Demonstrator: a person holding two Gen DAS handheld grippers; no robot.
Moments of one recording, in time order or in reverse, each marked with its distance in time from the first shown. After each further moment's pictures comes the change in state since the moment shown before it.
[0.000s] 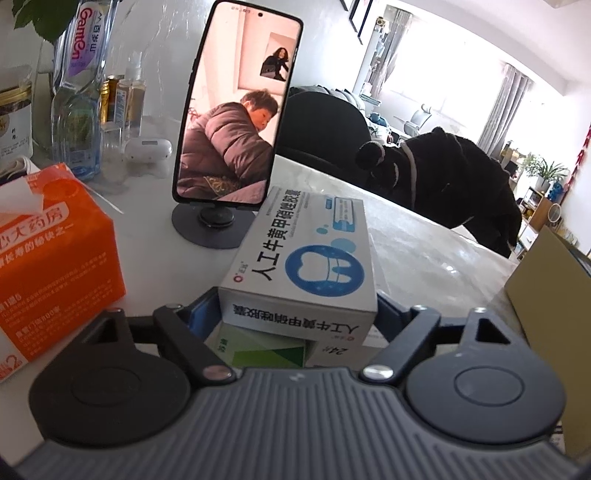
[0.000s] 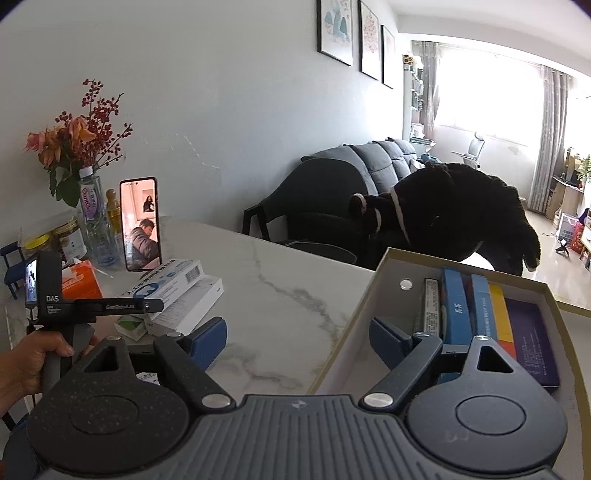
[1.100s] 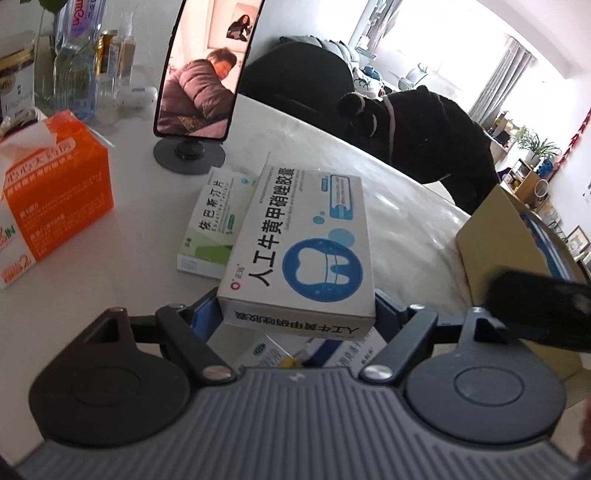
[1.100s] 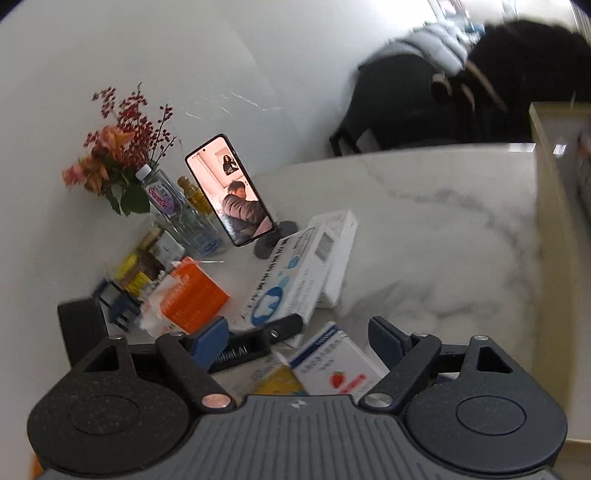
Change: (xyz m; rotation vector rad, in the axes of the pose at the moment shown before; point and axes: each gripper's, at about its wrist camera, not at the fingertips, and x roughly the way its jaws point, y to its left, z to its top) left arm -0.046 -0.033 -0.012 -0.067 0.200 -0.056; right arm 0.086 0.056 -0.001 0.404 0.268 0.399
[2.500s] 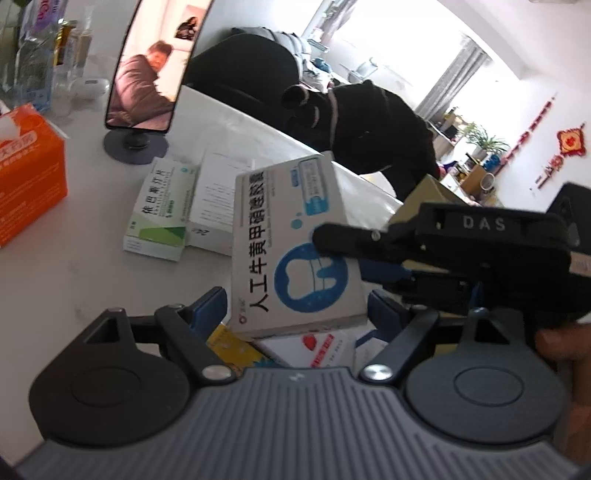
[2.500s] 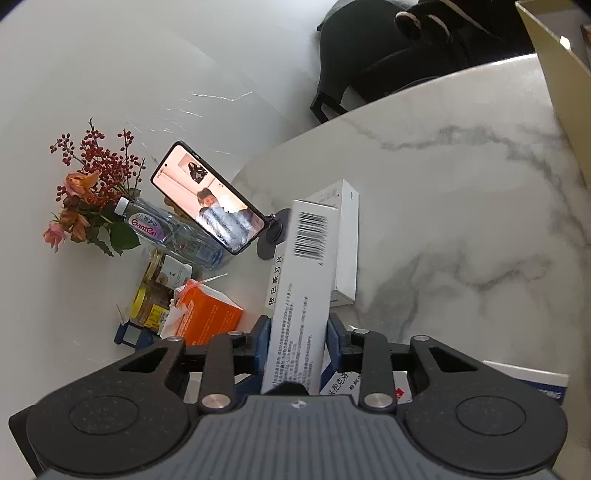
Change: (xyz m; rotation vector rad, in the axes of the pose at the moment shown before) left arm -0.024 -0.014 -0.007 0.019 0.028 -0.202; right arm 0.041 -0.024 0.018 0.224 0.064 0.052
